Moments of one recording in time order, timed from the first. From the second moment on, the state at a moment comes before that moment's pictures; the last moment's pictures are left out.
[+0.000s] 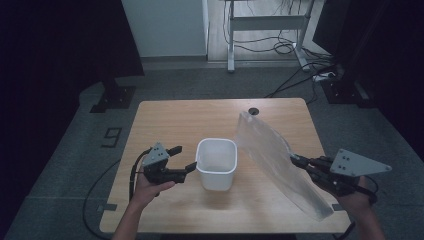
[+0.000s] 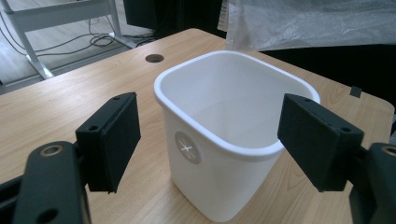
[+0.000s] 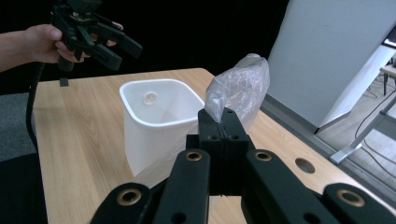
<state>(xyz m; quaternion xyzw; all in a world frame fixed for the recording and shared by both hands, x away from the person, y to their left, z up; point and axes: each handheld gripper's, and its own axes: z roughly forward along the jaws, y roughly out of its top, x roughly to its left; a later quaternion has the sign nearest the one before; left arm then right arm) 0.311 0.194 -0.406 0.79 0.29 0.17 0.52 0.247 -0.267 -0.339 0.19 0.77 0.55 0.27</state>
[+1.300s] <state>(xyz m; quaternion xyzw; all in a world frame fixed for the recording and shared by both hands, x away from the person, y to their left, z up) 0.322 0.183 -0.385 0.79 0.28 0.17 0.52 0.259 -0.222 -0.330 0.13 0.78 0.57 0.23</state>
